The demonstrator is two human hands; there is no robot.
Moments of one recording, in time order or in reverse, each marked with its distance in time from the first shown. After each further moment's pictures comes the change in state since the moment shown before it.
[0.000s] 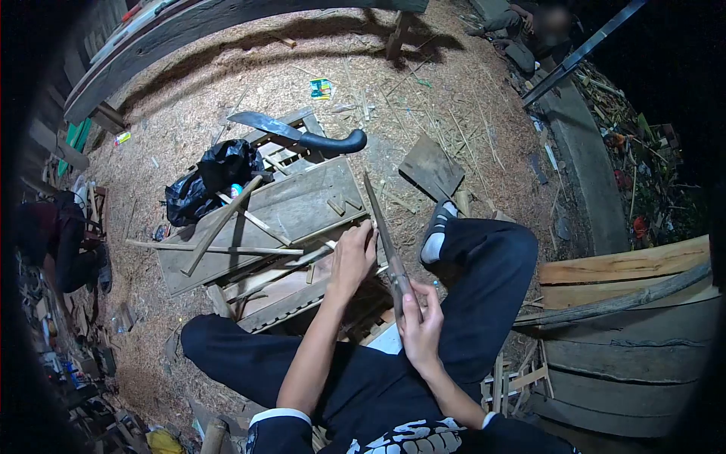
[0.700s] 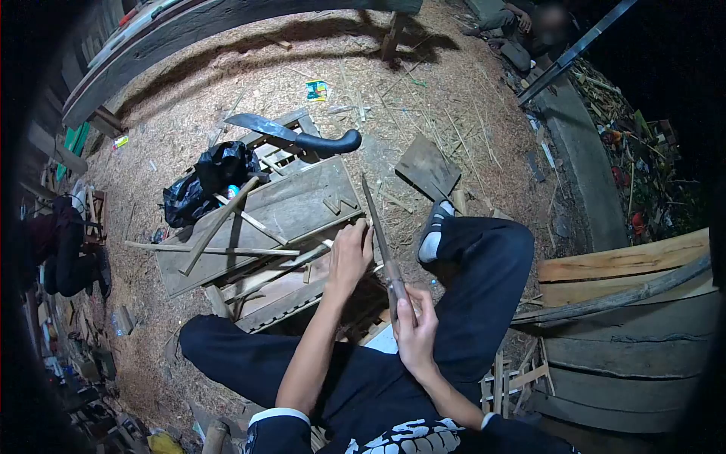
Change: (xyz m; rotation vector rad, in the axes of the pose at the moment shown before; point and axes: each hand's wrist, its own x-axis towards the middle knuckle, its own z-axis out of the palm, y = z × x) left_hand 0.001 -0.002 0.007 0.048 0.070 0.069; right_hand -0.008 0.003 0.001 0.030 0.026 -0.006
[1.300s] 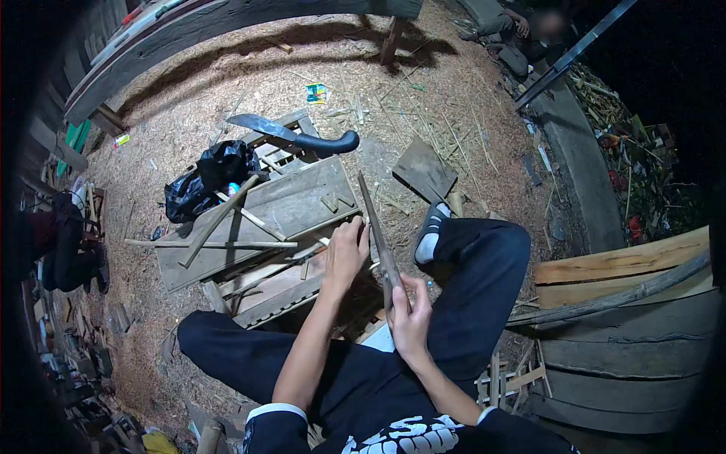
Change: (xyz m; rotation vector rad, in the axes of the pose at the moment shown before) left_hand 0.002 0.002 0.002 -0.017 0.048 -0.003; right_hand 0.014 -0.005 0.002 -0.028 -0.012 -0.017
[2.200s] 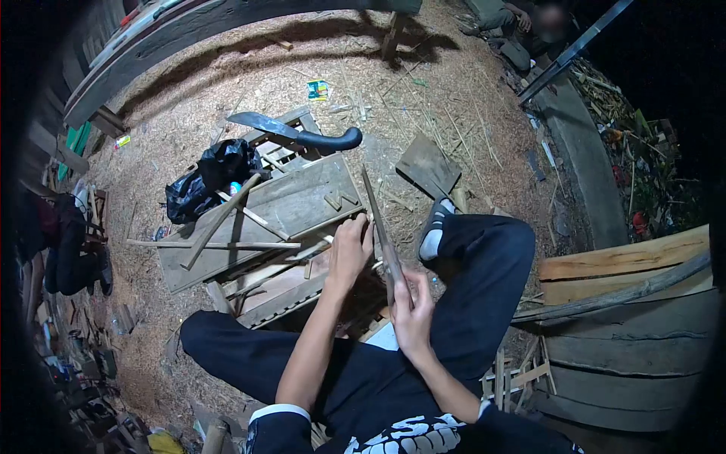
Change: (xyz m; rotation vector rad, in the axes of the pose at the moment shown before) left_hand 0.001 -0.007 -0.003 -0.042 -0.020 0.007; right_hand 0.001 0.000 0.008 0.075 -0.005 0.027
